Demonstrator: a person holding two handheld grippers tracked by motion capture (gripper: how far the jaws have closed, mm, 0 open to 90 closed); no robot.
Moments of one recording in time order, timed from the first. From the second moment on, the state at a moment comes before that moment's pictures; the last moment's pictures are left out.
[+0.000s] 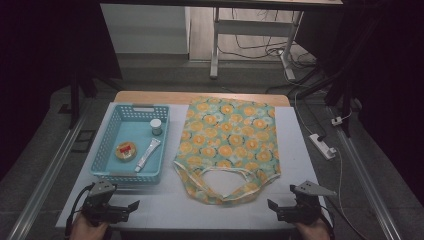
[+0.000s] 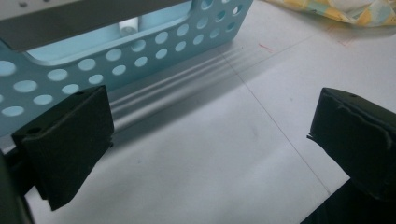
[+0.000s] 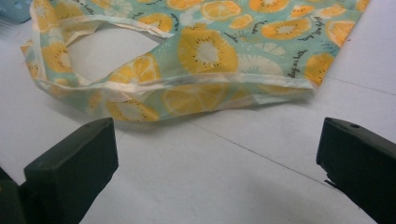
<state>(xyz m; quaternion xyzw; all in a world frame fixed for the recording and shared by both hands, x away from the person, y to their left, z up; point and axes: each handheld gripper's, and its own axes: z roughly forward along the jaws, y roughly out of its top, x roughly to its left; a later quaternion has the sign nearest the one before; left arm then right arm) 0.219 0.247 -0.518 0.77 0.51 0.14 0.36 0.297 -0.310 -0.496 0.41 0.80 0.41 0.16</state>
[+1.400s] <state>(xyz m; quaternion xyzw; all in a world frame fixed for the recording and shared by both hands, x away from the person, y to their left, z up) 0.221 0.247 -0.519 0.78 0.50 0.11 0.36 0.295 -0.298 -0.495 0.37 0.83 0.39 0.14</state>
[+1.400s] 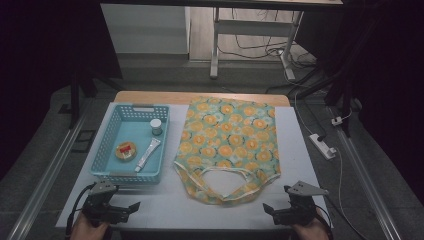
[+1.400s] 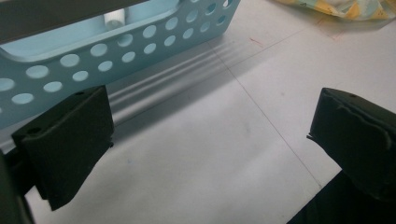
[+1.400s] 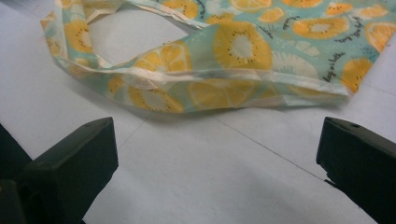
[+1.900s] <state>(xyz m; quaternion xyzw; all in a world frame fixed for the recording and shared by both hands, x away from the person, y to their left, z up) 0.221 0.248 -0.519 0.78 0.50 0.11 0.36 0.296 -0.290 -0.487 0.34 0.84 0.40 0.15</state>
